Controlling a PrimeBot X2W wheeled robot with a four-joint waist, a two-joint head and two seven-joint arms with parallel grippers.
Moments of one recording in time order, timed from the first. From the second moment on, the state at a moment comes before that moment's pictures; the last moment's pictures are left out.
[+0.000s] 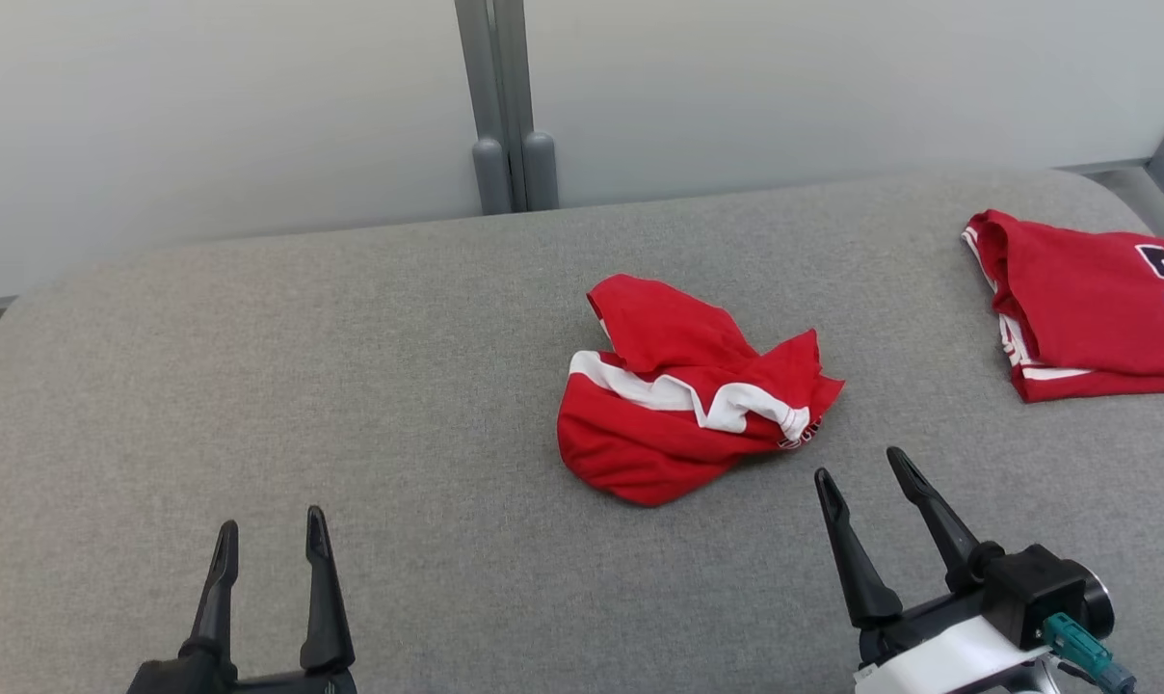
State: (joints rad) left arm 0.18 0.05 -0.10 -0.07 -0.25 0.08 -0.26; right arm 0.07 -0.14 0.21 0.01 0.21 0.13 -0.26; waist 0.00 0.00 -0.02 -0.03
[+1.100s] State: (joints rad) left arm 0.24 0.05 -0.11 -0.09 -0.20 0.08 -0.26; right arm 0.11 -0.11 0.14 0.04 0.19 0.13 -0.26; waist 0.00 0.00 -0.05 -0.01
